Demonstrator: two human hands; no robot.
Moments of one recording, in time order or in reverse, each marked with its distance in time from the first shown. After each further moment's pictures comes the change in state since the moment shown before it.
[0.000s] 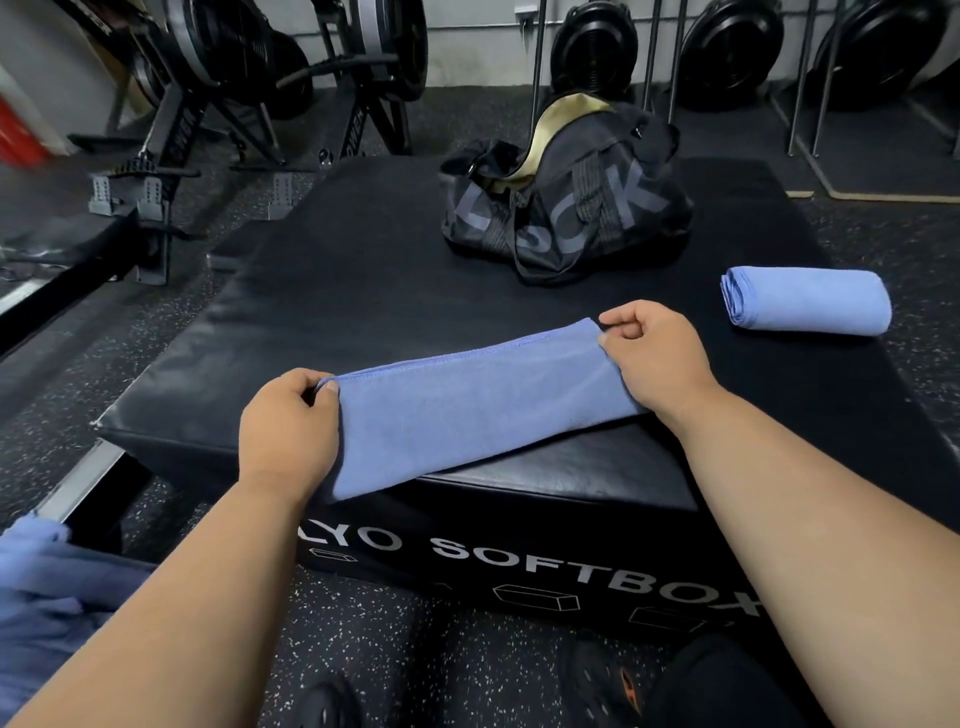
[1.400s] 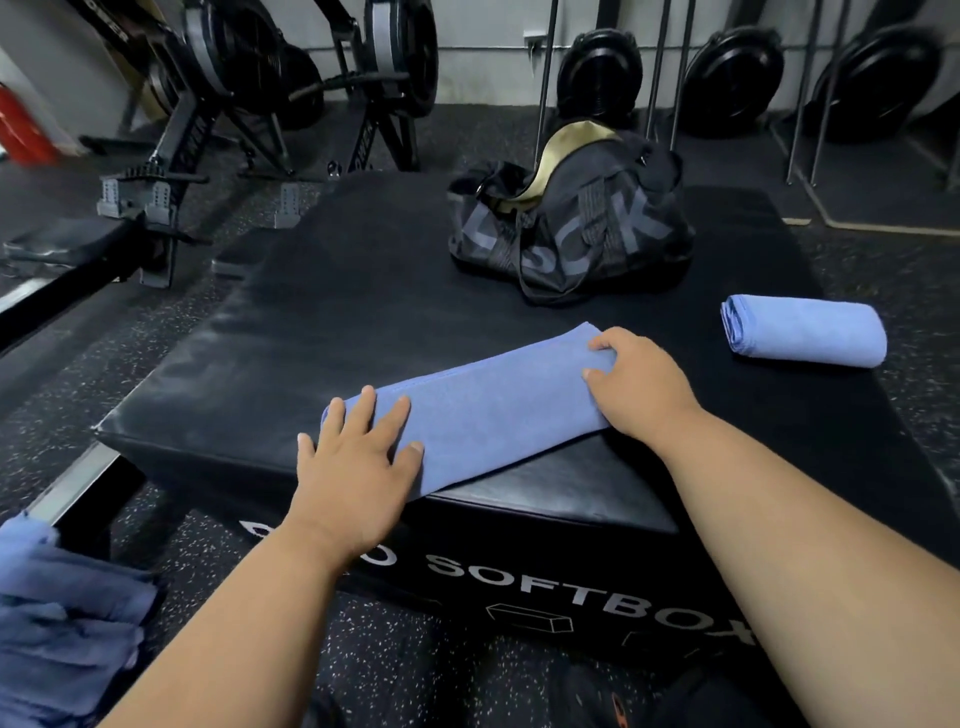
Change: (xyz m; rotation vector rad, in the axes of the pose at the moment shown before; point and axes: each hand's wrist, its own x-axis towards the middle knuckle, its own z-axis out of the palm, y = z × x) left_hand -0.045 0.027 0.013 0.528 -0.451 0.222; right_hand -0.006 -0.021 0.009 -0.501 -0.134 -0.029
